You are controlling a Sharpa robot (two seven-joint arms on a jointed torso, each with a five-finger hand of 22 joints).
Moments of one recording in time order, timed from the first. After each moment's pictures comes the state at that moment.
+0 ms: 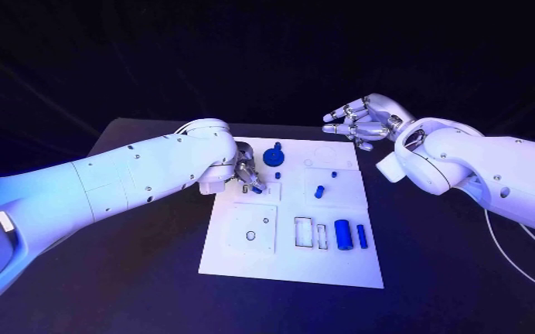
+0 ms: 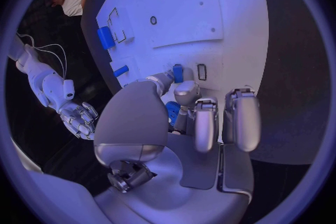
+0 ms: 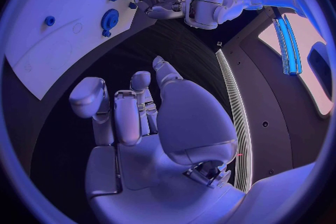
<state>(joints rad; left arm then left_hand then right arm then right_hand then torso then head) 1.30 -0.51 -0.04 1.26 -1.09 0.26 -0.66 1.26 -0.10 0.50 0.19 0.05 0.88 0.05 0.63 0.64 1.32 -0.02 1.09 1.05 1.47 -0.09 1.57 1.31 0.05 1.47 0.02 1.45 1.31 1.30 -0.89 -0.02 1.52 -0.74 -0.35 0.05 1.31 -0.02 0.04 0.06 0.25 1.00 0.15 0.08 0.07 1.18 0.06 0.89 0.95 1.47 -0.03 1.35 1.26 0.11 1.28 0.09 1.23 0.94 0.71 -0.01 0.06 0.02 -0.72</state>
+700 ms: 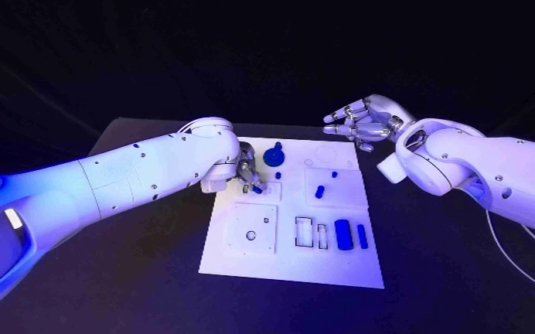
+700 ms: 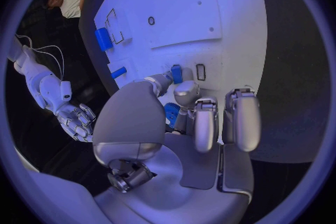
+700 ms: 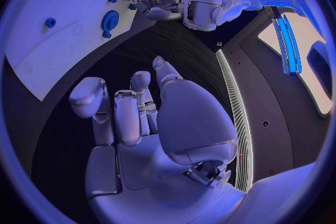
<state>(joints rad) 1.30 -0.49 -0.04 1.23 -1.09 0.29 -0.67 1.18 -0.09 0.56 0.18 0.05 0.89 0.05 0.66 0.66 1.32 -0.03 1.09 1.05 1.47 -0.09 1.57 1.31 0.05 1.47 0.02 1.45 1.31 1.30 -0.89 -0.02 1.52 -0.73 -0.34 0.05 1.31 -0.02 0.04 0.06 0.25 1.00 0.15 0.08 0.07 1.18 0.06 0.89 0.95 1.47 -0.03 1.35 1.26 0.11 1.28 0.09 1.23 0.94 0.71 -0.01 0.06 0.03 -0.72</state>
